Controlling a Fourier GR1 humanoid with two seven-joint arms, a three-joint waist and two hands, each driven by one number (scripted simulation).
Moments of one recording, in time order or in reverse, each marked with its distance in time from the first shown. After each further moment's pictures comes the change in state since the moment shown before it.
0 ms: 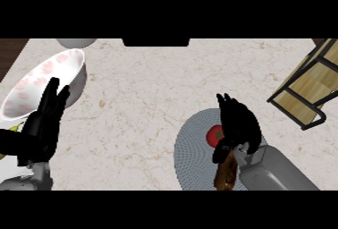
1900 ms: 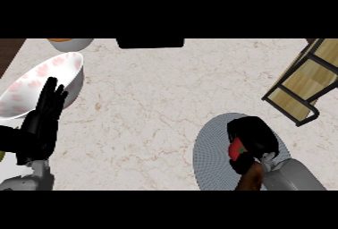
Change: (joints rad) left arm -0.011 -0.088 0.099 0.006 -0.078 -0.079 0.029; right arm 0.190 -0.087 -0.095 0.110 0.263 0.041 -0.698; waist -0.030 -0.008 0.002
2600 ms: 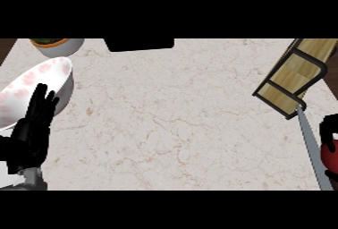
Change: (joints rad) left arm 0.055 0.006 0.028 -0.025 0.000 0.015 -0.008; right arm 0.183 -0.515 -0.425 -0.056 -0.575 0.119 -0.887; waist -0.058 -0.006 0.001
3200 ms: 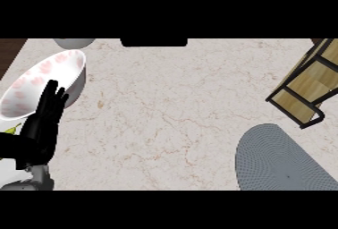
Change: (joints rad) left arm -0.024 -0.015 -0.037 -0.007 -0.006 -0.026 0.002; right arm -0.006 -0.305 -0.438 0.453 -0.313 0.141 -0.185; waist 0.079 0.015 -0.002
